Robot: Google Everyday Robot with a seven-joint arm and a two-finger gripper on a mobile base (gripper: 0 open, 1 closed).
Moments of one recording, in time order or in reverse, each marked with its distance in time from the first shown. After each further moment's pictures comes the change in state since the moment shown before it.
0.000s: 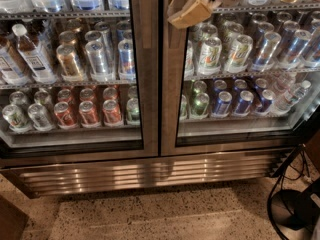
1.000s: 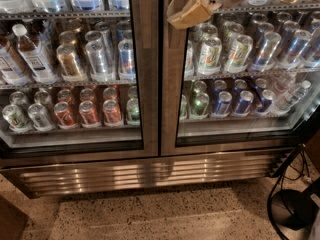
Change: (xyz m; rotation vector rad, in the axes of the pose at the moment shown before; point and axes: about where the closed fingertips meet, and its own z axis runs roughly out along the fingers) arm 0.001 0.002 0.002 -0.013 -0.030 -0.002
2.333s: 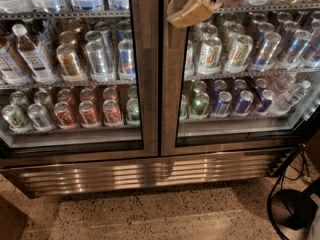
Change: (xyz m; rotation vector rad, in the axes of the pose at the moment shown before) arm -0.005 -0.001 -0.002 -0.001 -0.021 -0.043
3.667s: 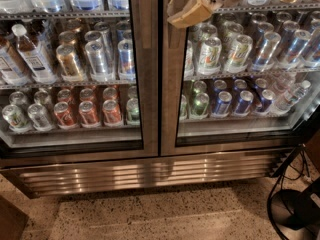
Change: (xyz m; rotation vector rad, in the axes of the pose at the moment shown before) arm 0.001 -0.003 0.000 0.026 0.025 -0.069
